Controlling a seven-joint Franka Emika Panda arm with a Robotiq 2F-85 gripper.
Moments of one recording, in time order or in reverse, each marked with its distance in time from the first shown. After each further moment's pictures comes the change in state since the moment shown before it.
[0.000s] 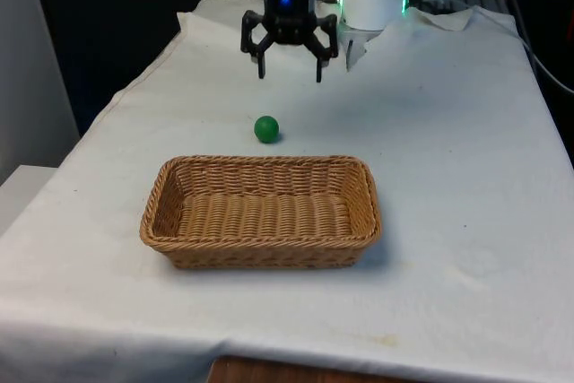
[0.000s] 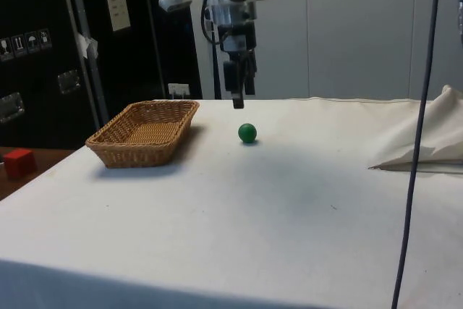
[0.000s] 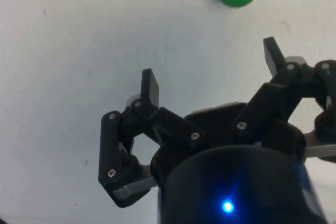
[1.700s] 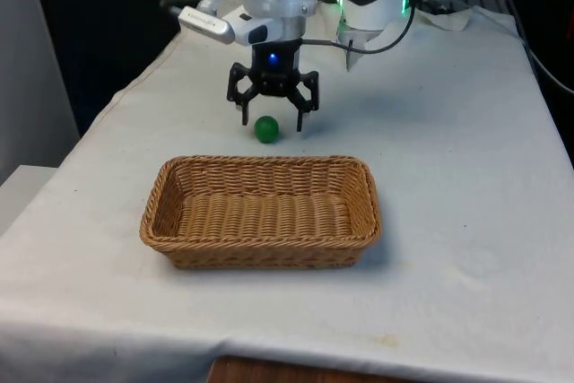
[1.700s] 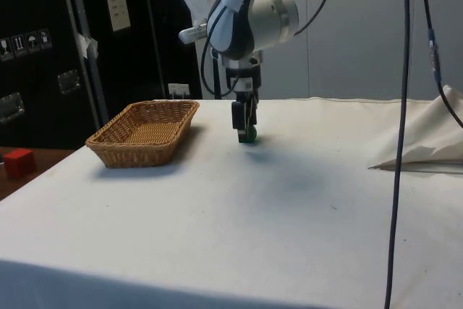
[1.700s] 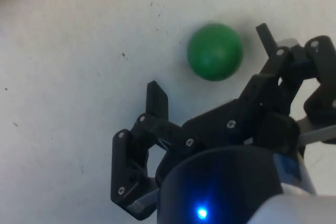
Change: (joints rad) arm -0.014 0.268 0.024 0.023 0.301 0.237 -0.270
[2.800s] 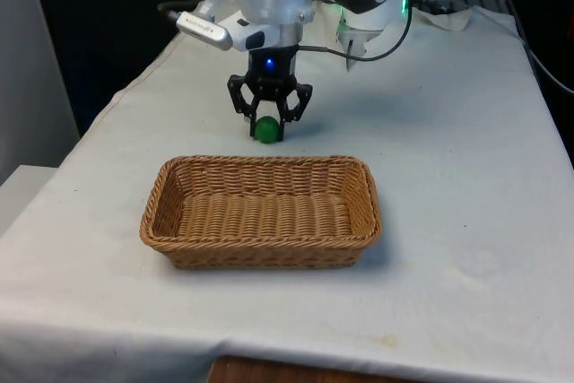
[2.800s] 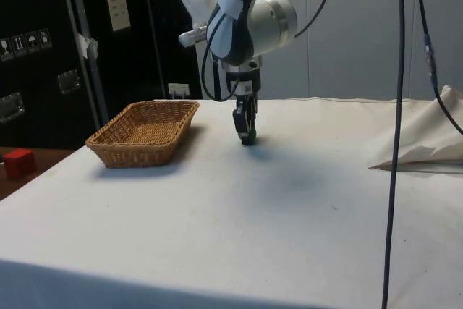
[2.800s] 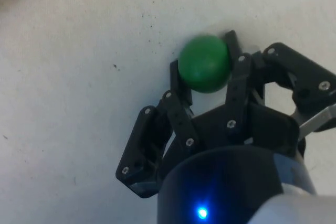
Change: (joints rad) arm -0.003 0.033 -0.001 0.017 0.000 0.016 0.001
